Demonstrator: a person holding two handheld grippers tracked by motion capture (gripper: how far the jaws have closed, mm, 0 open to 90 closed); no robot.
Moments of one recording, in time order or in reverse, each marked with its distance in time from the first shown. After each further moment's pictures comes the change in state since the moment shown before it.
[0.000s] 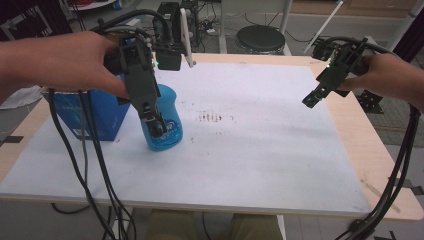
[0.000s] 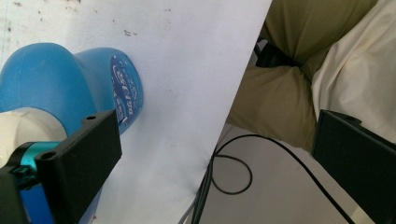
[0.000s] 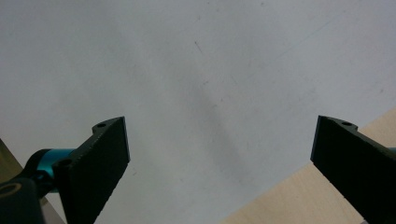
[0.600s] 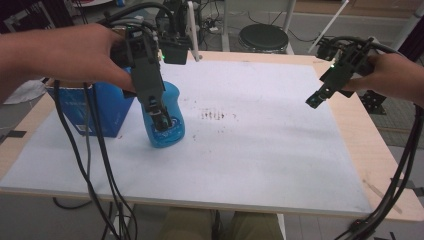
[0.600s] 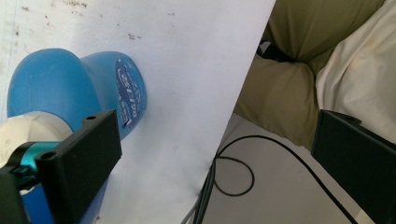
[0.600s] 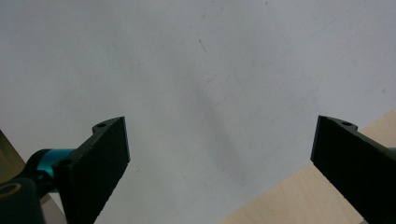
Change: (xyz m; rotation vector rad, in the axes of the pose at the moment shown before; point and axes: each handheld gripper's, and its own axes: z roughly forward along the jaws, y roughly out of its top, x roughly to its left) left arm 0.001 0.002 -0.002 -0.009 0.014 0.000; right arm 0.004 -0.001 -0.002 0.002 0.000 -0.013
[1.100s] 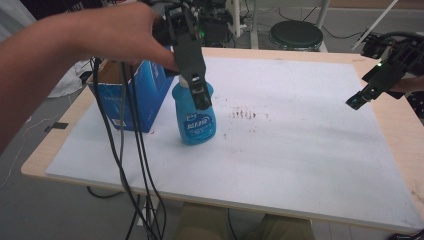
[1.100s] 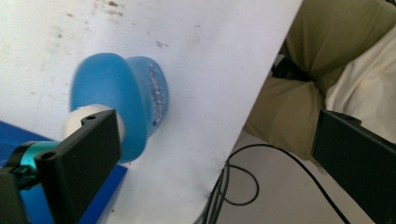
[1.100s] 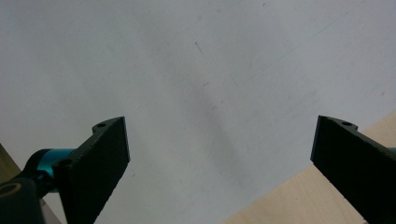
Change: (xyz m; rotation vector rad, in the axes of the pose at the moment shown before) left arm 0.013 0.003 -0.021 -0.036 0.060 -0.062; right arm -0.003 0.003 0.005 0.002 -0.003 0.001
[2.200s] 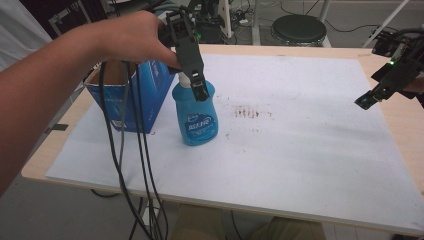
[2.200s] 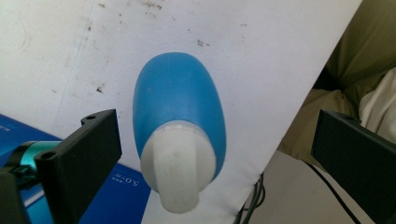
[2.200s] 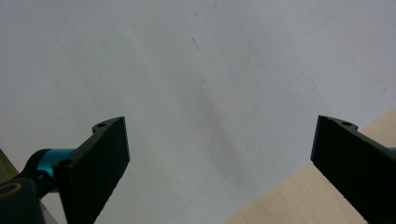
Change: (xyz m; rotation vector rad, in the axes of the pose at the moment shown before) left arm 0.055 -0.003 0.035 0.011 -0.004 -0.039; right arm -0.005 -0.006 0.003 -0.005 0.007 0.008
